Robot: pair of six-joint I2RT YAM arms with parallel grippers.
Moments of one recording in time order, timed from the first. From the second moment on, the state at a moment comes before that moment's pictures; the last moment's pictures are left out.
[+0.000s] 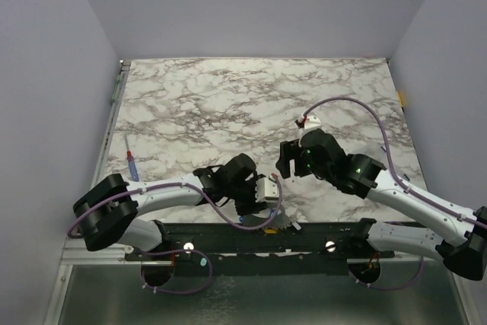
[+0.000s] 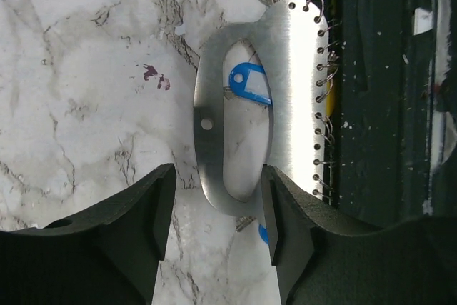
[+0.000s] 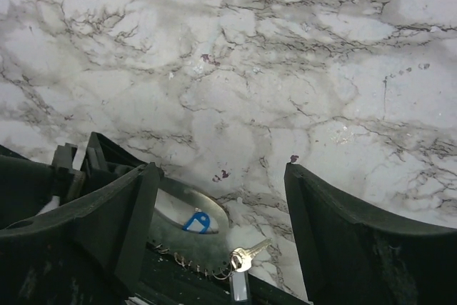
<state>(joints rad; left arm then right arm) -1.02 1.31 0.66 -0.16 0.41 0.39 0.91 1.03 0.89 -0.55 0.28 0.49</state>
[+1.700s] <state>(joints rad) -0.83 1.68 0.88 0.07 -0.05 0.21 0.69 0.99 0.91 -0.56 0.31 0.45</state>
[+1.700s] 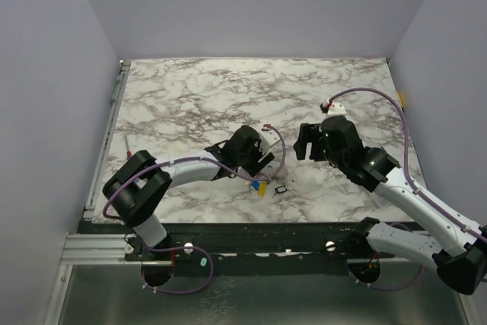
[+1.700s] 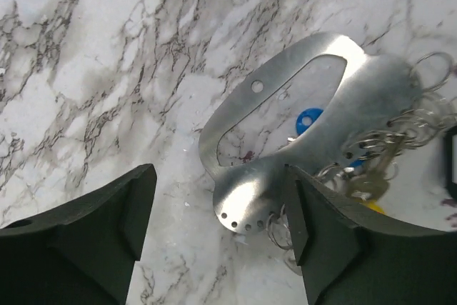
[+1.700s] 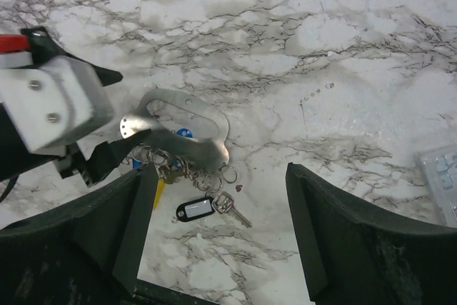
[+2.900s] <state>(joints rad) -1.00 1.50 0.96 -0.34 -0.28 -0.71 0.67 1.06 1.01 -0.56 0.36 0.40</state>
